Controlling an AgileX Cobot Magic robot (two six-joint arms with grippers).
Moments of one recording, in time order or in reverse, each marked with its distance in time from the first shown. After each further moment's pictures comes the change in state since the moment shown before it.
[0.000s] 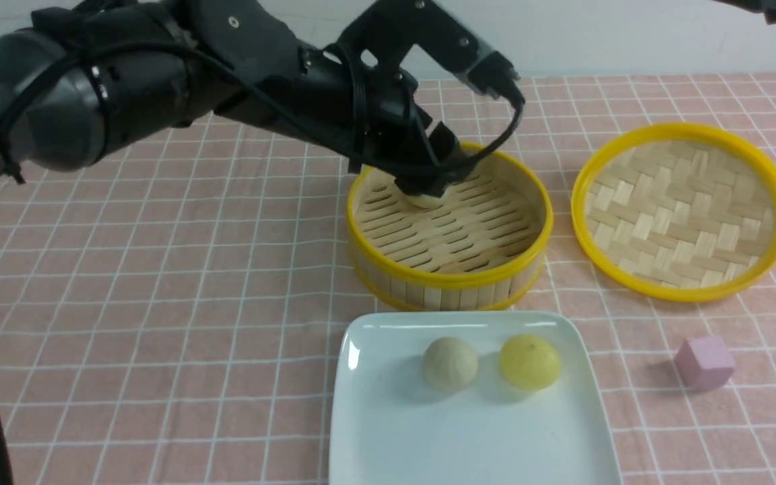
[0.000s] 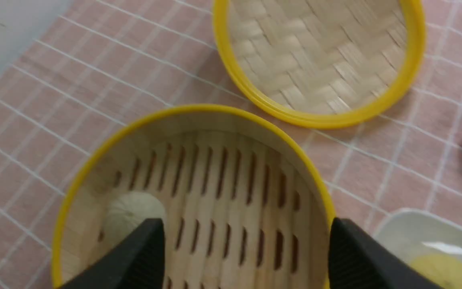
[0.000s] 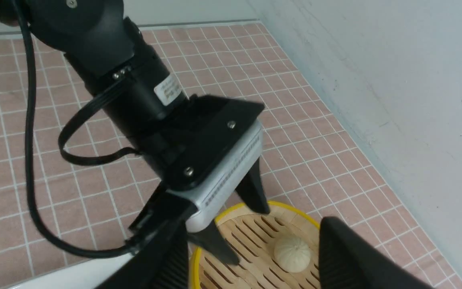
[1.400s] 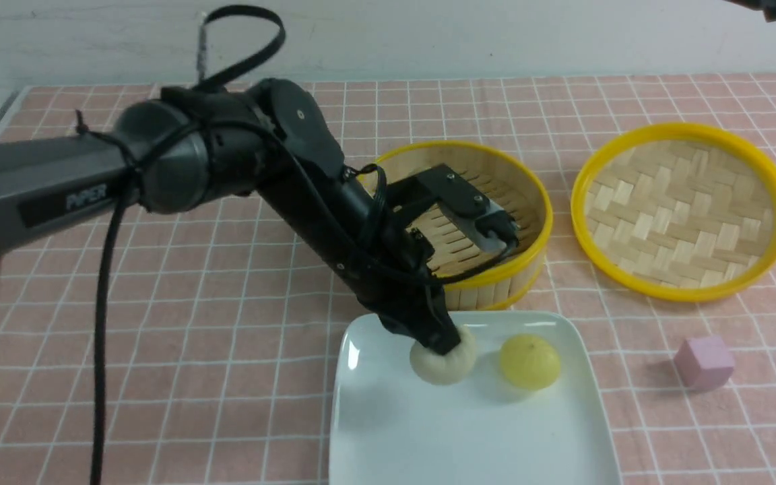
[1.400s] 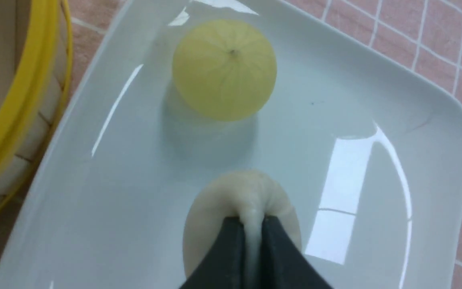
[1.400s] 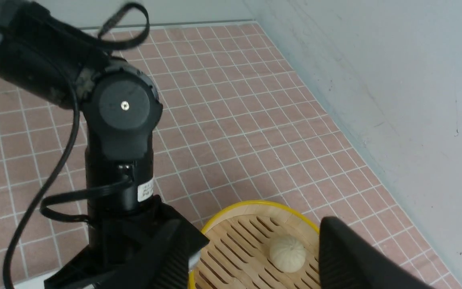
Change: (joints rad) right arm 0.000 0.000 0.000 -0.006 -0.011 0.000; left arm -0.003 0.201 0.033 -0.018 0.491 -0.002
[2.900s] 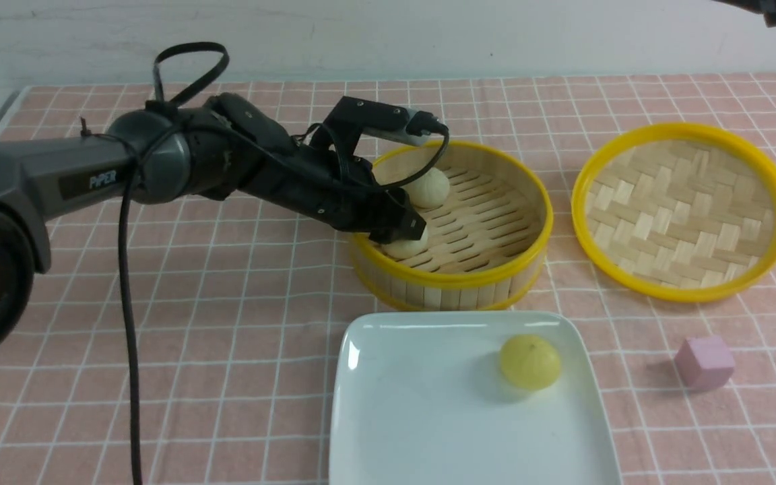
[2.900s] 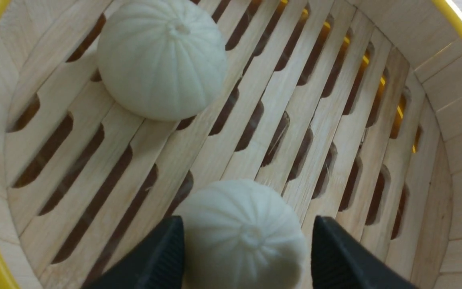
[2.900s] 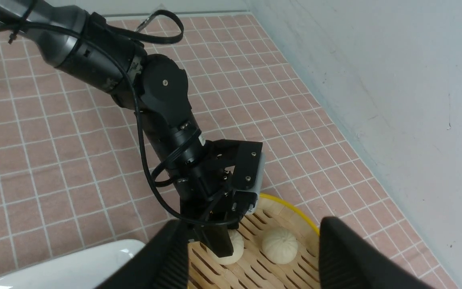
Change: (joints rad) right arm 0.000 0.000 0.000 -0.027 0.000 -0.001; left arm 0.159 0.161 -0.084 -0.255 -0.426 0.002
